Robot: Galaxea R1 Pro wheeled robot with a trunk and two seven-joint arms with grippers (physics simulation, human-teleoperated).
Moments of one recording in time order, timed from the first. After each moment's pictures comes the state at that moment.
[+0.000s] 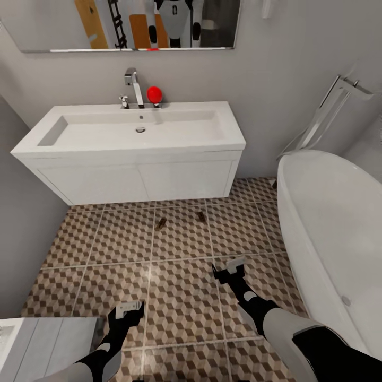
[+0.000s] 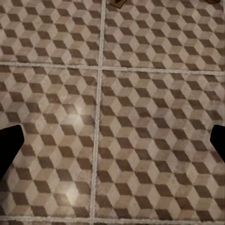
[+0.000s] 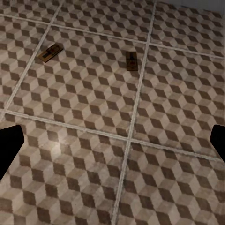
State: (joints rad) left arm -0.63 -0.01 -0.05 -0.06 0.15 -0.57 -0.01; right arm -0.88 0.10 0.24 -0.02 0.07 -0.52 -0.04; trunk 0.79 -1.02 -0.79
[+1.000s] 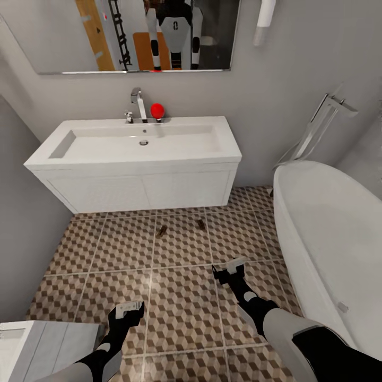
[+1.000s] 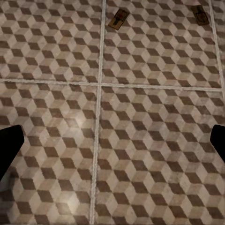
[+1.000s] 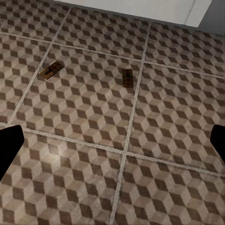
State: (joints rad) left arm -0.63 -0.01 -0.05 -0.06 0.15 -0.56 -0.01; right arm -0.88 0.10 0.24 -0.02 0.07 -0.52 -0.04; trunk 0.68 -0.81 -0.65
